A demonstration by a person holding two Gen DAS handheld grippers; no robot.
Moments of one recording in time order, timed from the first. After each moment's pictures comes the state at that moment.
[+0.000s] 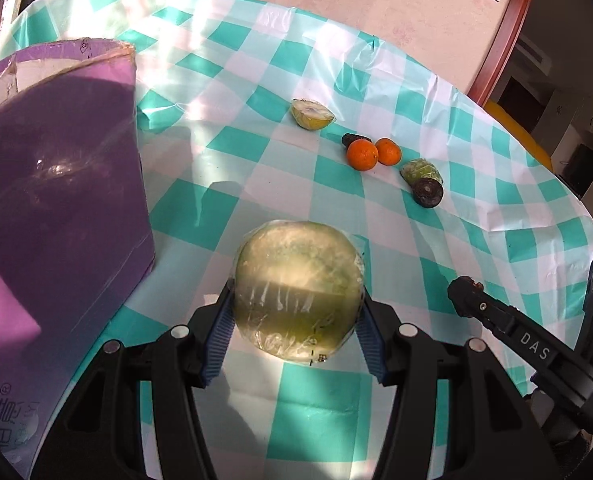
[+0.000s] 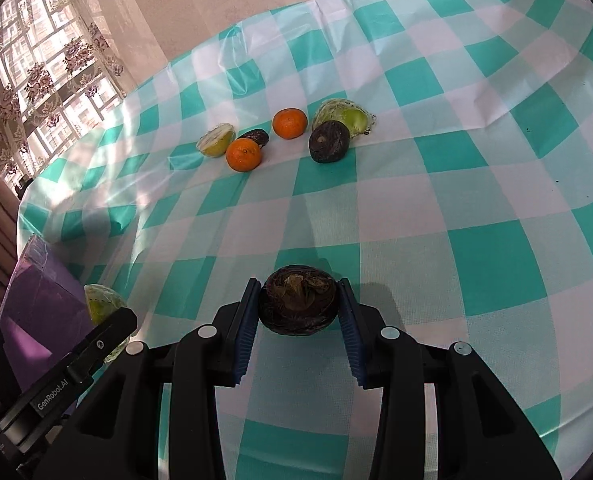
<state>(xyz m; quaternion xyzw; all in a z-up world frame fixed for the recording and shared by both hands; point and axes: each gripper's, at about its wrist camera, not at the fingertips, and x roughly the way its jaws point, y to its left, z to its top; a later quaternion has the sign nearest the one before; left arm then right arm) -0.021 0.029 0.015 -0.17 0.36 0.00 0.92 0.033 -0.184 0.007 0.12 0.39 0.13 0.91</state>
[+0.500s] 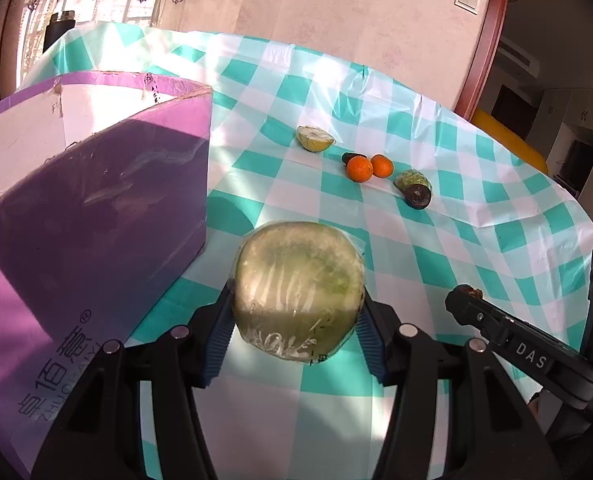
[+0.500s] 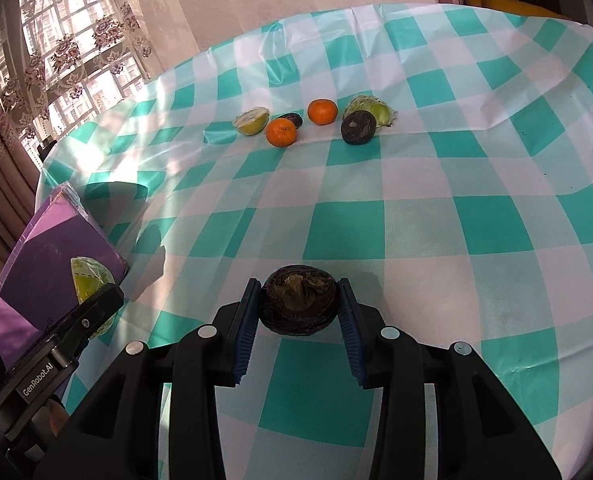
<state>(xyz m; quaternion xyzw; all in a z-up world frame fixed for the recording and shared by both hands) -0.079 0.031 0.029 -0.13 0.31 0.02 0.94 -0.017 -0.167 0.015 0.08 0.36 0.15 0.92</state>
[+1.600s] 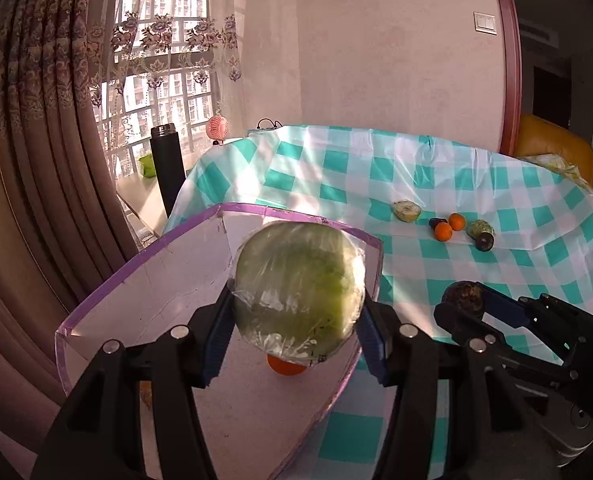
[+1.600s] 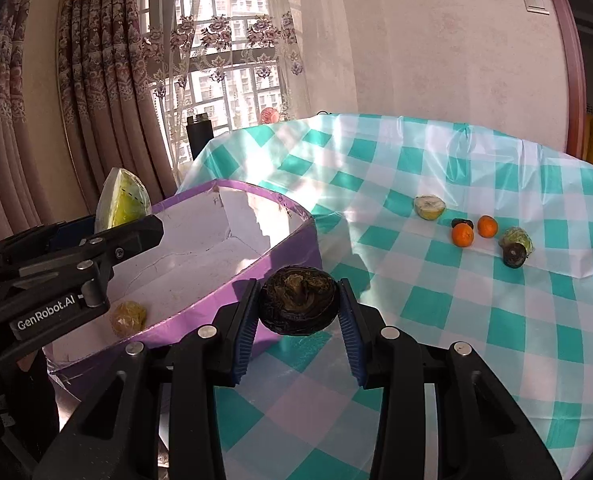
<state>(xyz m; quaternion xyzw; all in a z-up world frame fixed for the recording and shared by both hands) -0.181 0.124 0.161 -0.01 0.27 0.15 0.95 -0.109 -0.014 0.112 -0.04 0.25 0.33 0.91</state>
